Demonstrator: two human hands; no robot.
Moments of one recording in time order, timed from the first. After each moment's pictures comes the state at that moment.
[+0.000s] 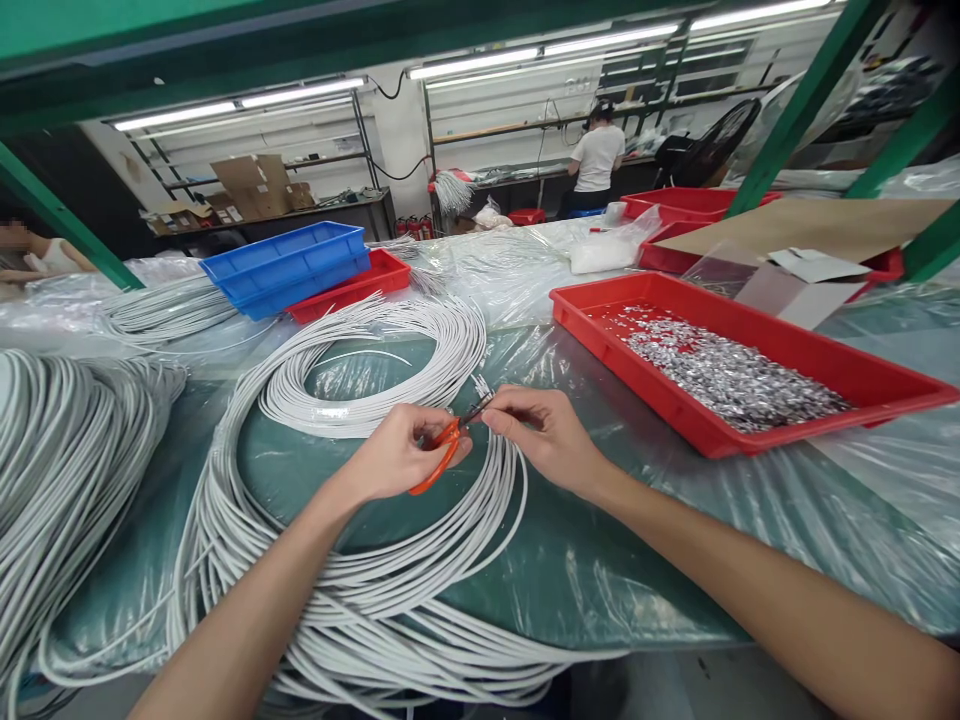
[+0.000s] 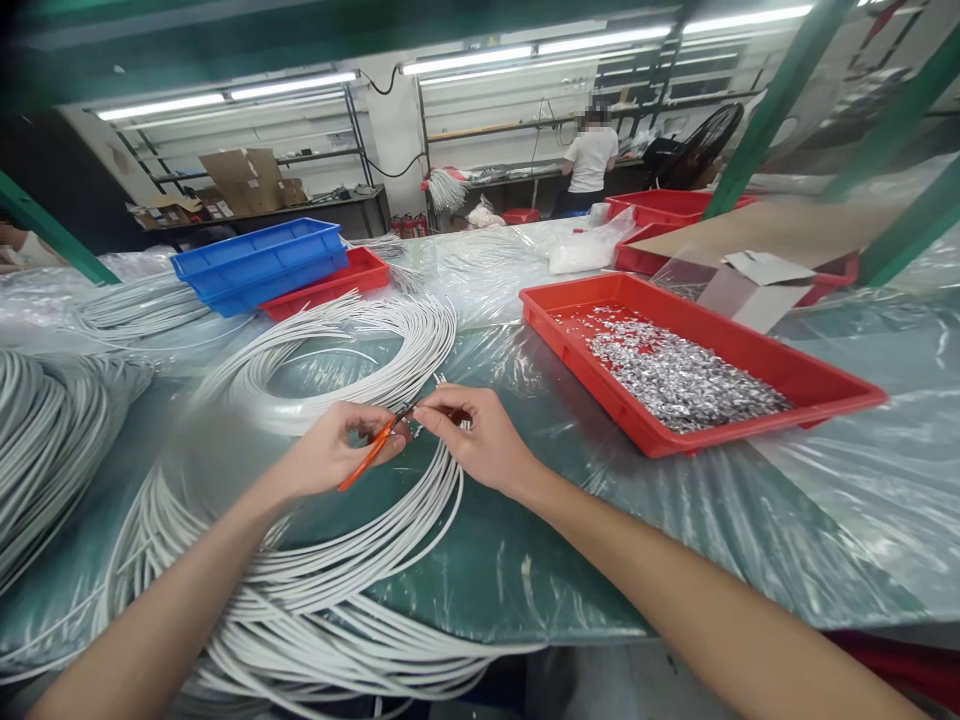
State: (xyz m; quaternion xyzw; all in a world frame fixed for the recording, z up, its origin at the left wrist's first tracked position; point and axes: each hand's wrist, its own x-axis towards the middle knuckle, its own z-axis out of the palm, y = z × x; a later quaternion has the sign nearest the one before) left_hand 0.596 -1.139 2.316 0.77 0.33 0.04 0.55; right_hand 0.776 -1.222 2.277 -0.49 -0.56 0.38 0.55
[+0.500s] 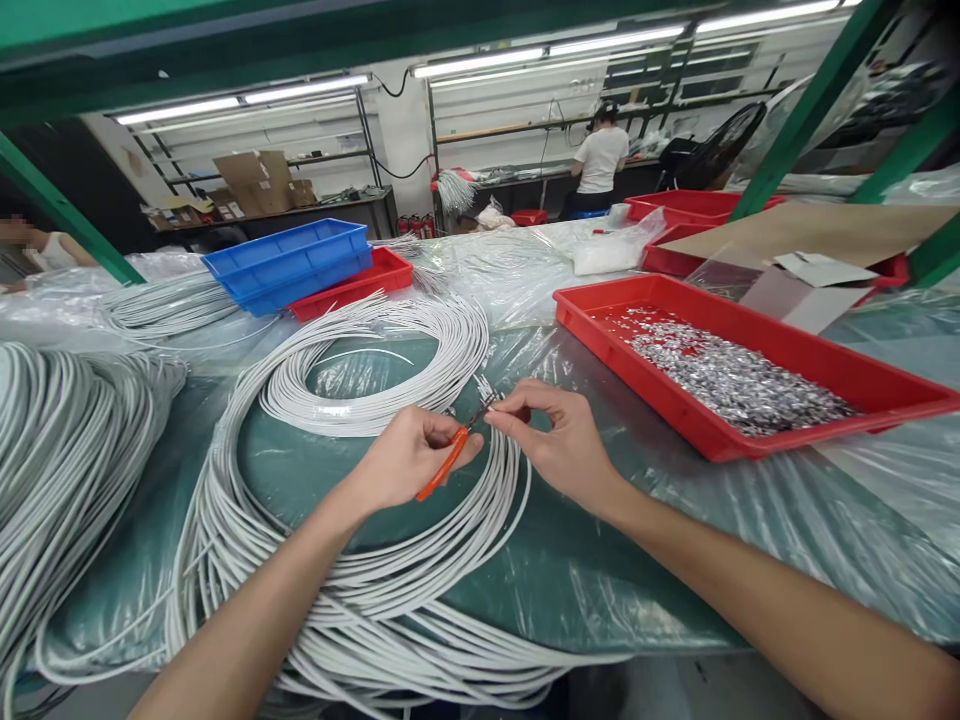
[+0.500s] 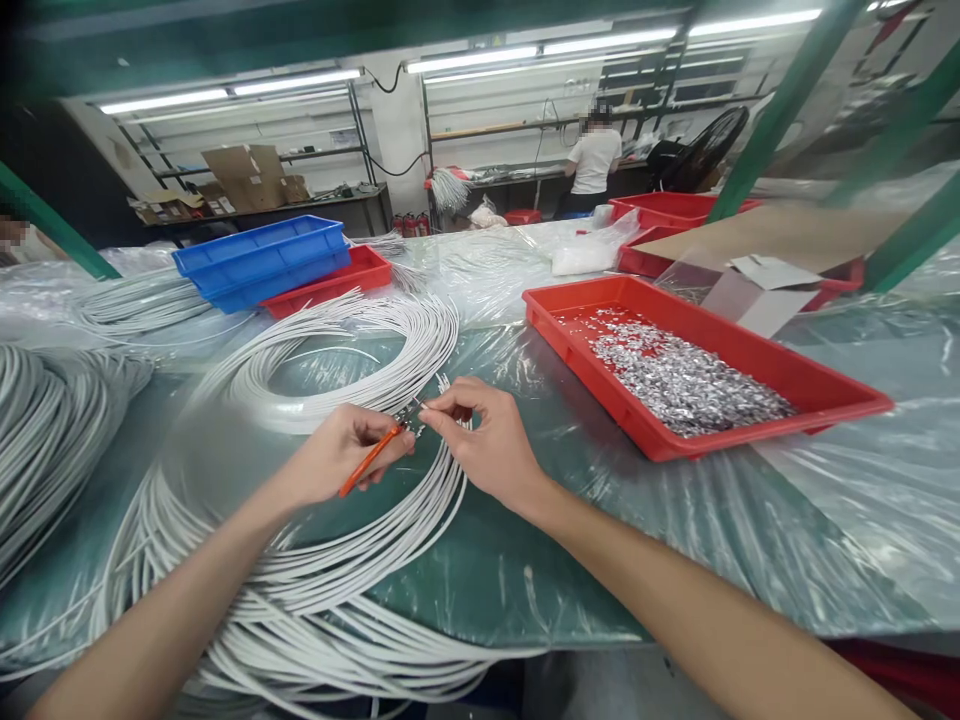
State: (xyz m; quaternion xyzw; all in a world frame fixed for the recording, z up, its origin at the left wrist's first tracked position) left_hand 0.599 -1.149 2.324 0.72 0.38 0.01 0.58; right_hand 0.770 -1.226 2.280 -0.55 -0.52 0.30 0.58
